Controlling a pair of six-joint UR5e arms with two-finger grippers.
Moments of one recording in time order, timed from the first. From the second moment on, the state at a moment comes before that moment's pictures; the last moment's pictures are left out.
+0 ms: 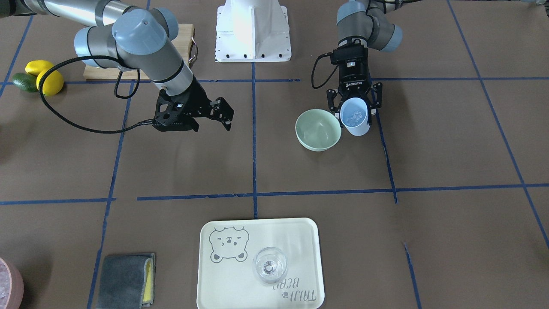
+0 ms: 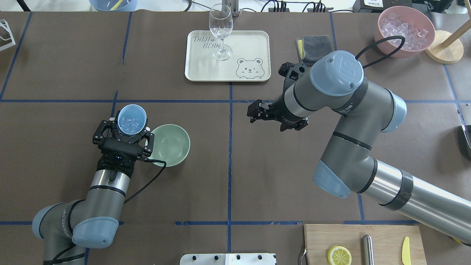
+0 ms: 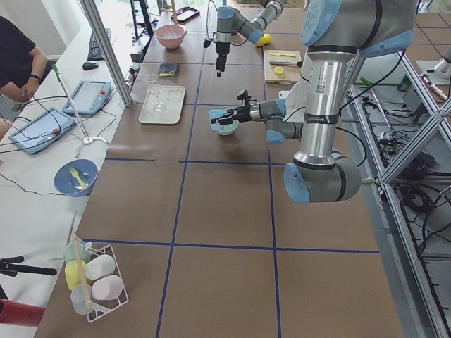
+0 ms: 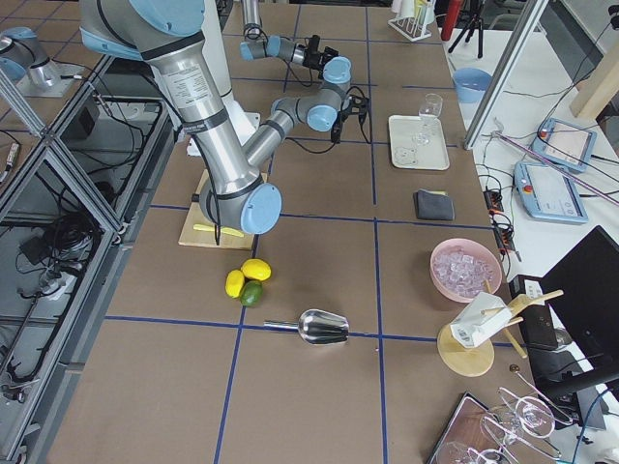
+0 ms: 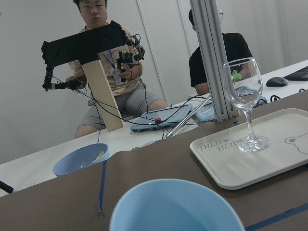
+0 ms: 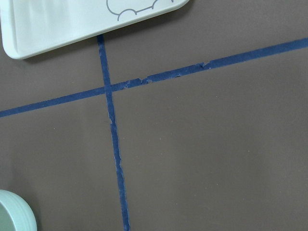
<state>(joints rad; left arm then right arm) -0.19 -1.76 -1.78 -2.28 -0.40 -0.70 0.63 -1.04 1.75 -1.28 2.02 1.41</state>
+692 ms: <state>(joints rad) -0.17 -1.77 -1.76 -2.18 -0.24 -0.13 0.63 -1.04 1.75 -1.28 2.02 1.41</state>
